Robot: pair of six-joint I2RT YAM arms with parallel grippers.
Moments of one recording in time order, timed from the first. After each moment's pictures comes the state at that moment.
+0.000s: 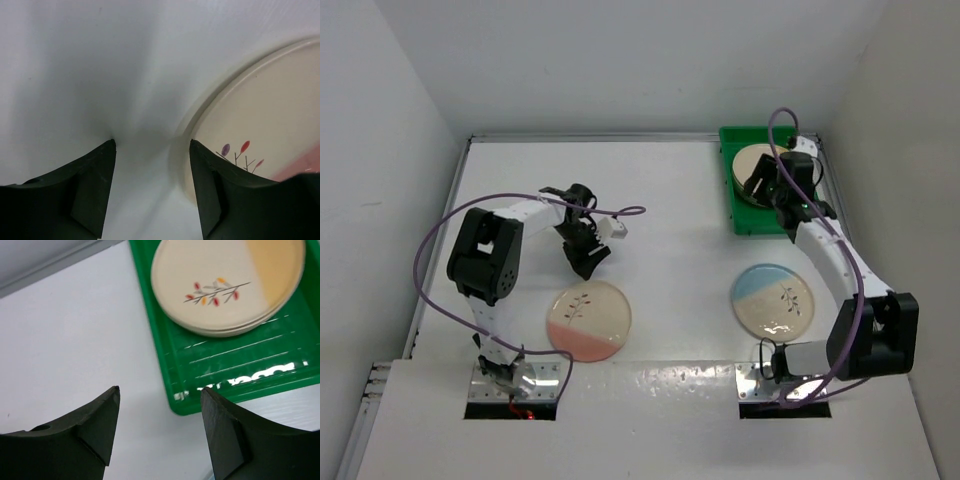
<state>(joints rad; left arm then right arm) -0.34 1.89 1.24 -0.84 0.35 0.74 0.06 1.36 0.99 -0.17 0.14 0.40</state>
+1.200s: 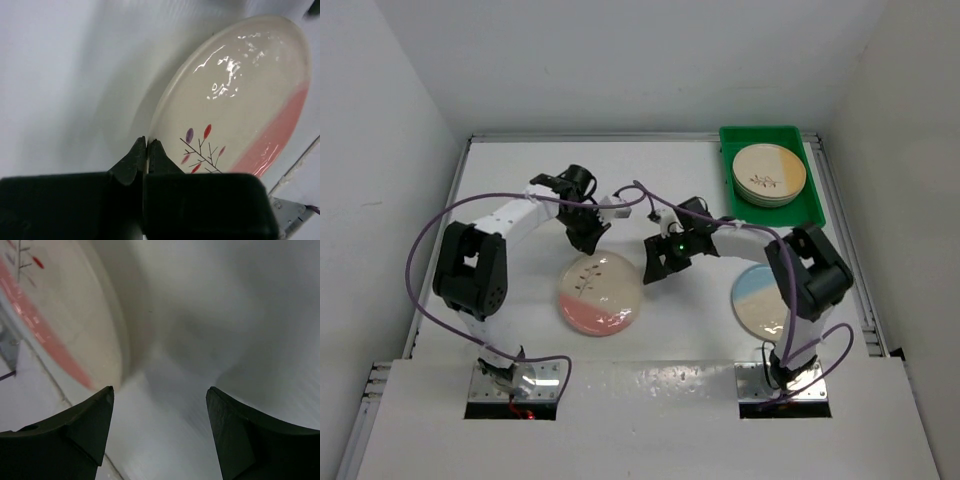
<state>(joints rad) -0.36 1.76 1.32 -0.89 0.39 0.65 0.53 1.78 0.95 -0.21 -0.55 0.14</state>
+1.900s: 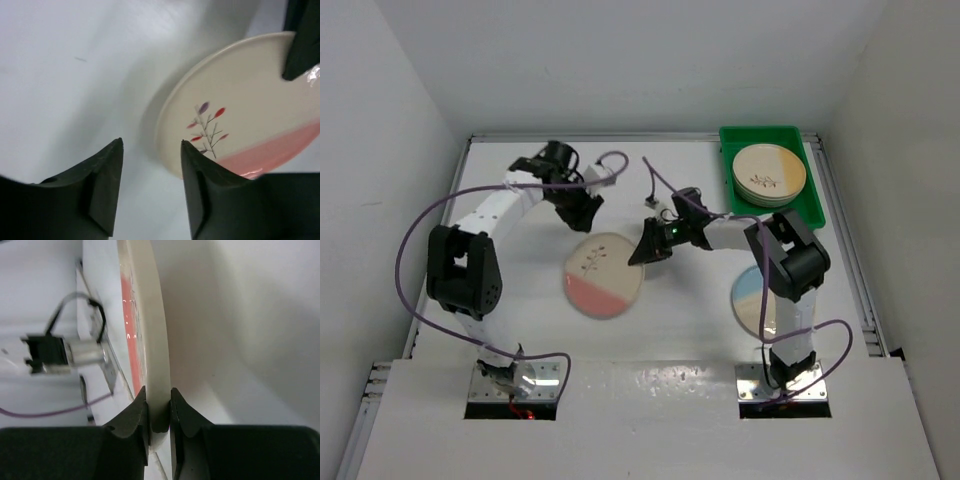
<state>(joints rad) -0.28 1.73 1.38 -0.86 0.38 0.61 0.53 2.01 1.03 0.16 -0.91 0.54</state>
